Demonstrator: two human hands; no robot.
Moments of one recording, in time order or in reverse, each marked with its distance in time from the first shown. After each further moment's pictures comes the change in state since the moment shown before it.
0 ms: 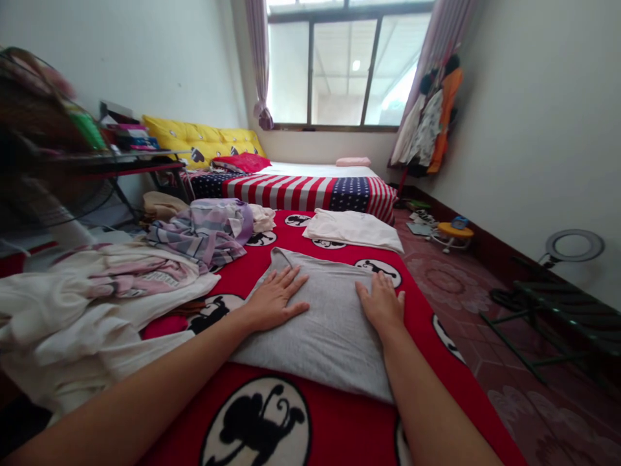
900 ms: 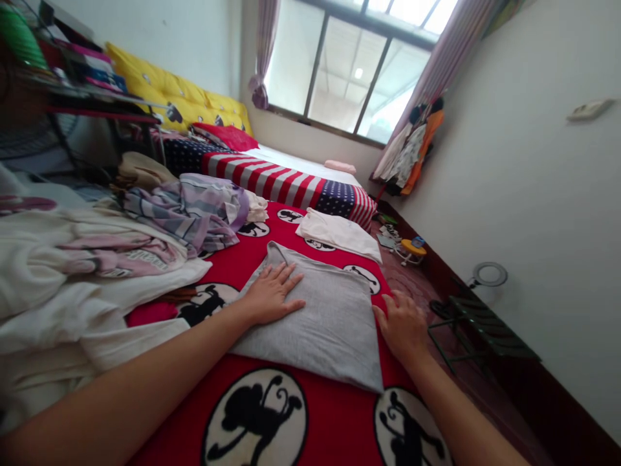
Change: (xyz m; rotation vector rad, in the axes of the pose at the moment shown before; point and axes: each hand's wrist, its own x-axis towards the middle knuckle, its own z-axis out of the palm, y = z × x) left_hand 0.001 0.001 0.005 -0.084 0.036 -0.029; right_hand -0.037 0.054 -0.054 -0.602 0.221 -0.290
